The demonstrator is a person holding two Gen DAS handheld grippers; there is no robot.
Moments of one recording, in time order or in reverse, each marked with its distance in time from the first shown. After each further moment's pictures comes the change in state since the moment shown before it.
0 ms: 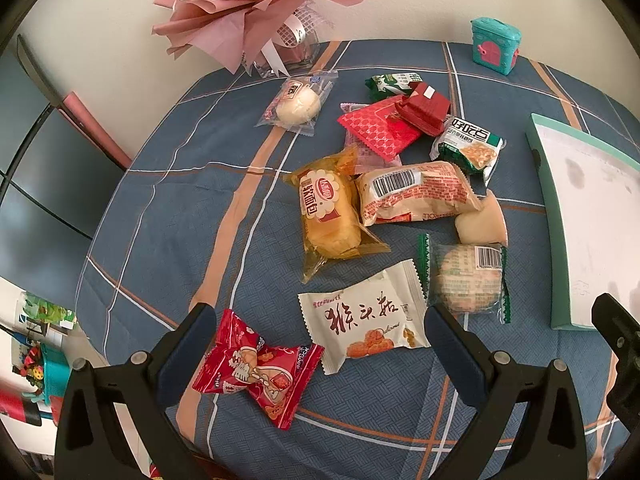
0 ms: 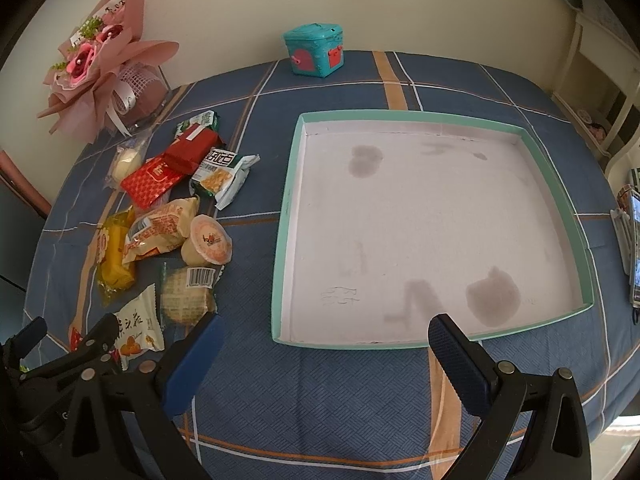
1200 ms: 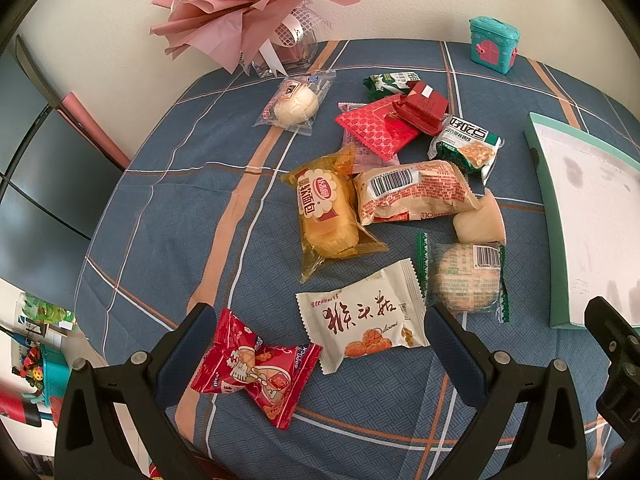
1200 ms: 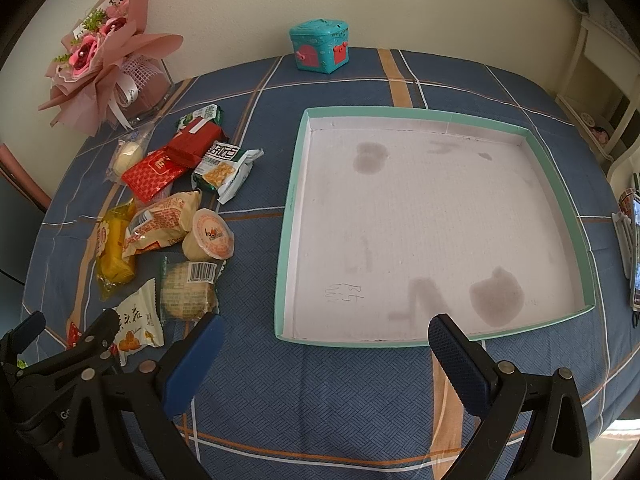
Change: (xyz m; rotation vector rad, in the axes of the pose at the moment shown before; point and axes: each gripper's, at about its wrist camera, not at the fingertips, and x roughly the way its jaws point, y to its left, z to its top) left arm 0.000 0.000 -0.001 -0.003 -0.002 0.001; right arm 0.002 0.003 0.000 -0.031 -0.019 -0.023
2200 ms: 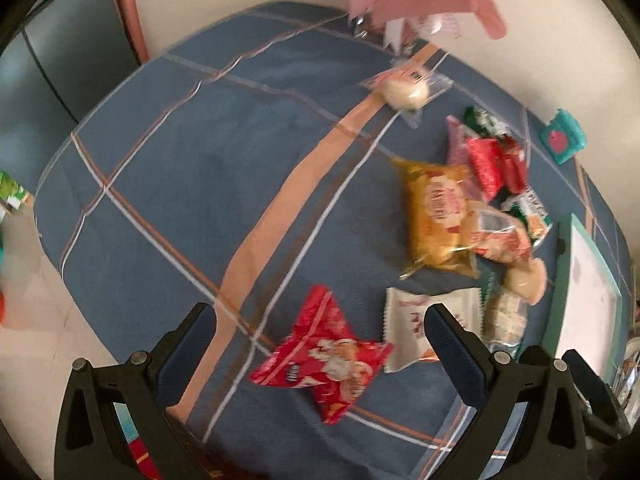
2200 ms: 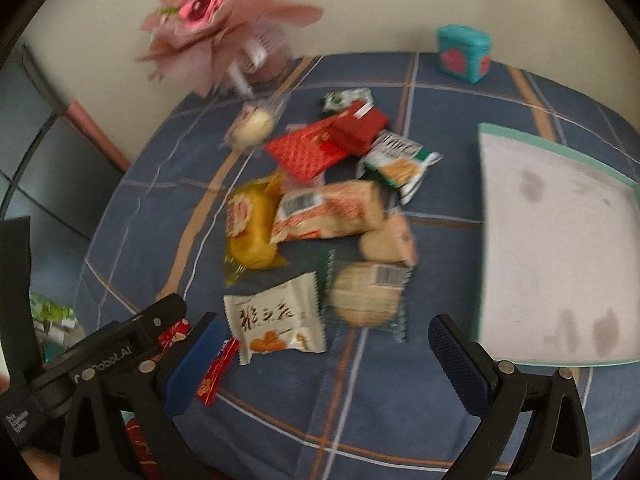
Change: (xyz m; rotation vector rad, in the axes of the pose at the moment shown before) left arm 0.039 0.113 -0.021 -0.428 0.096 -0.220; right arm -0.004 0.108 0.002 -0.178 0.042 0.259
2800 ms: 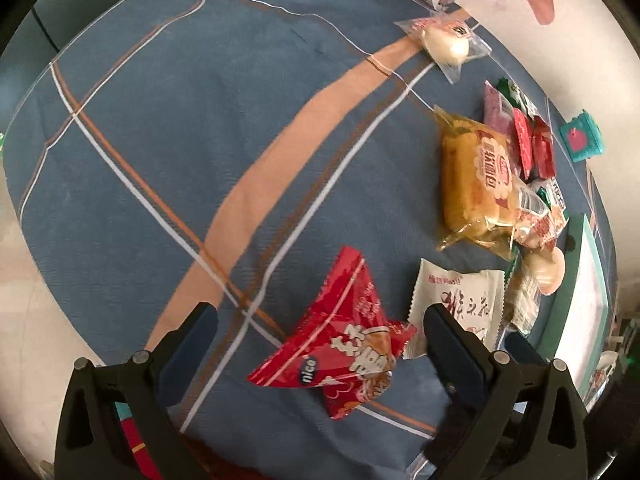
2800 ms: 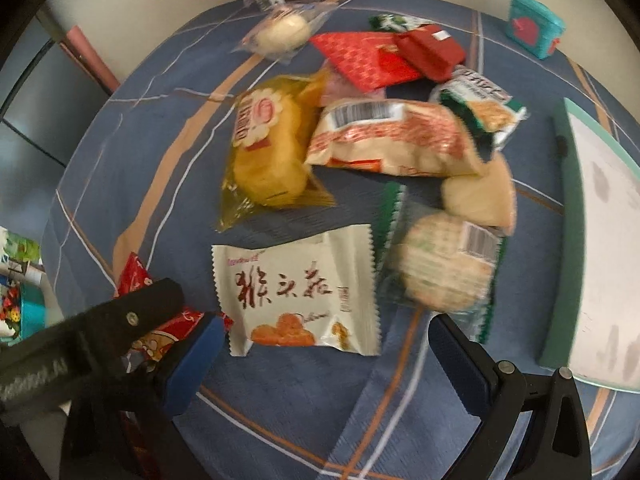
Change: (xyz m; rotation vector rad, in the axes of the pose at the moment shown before) left arm 0.048 0.031 -0.007 -0.089 0.184 -0.093; right arm 0.082 0.043 -0.010 -0.141 0.182 -0.045
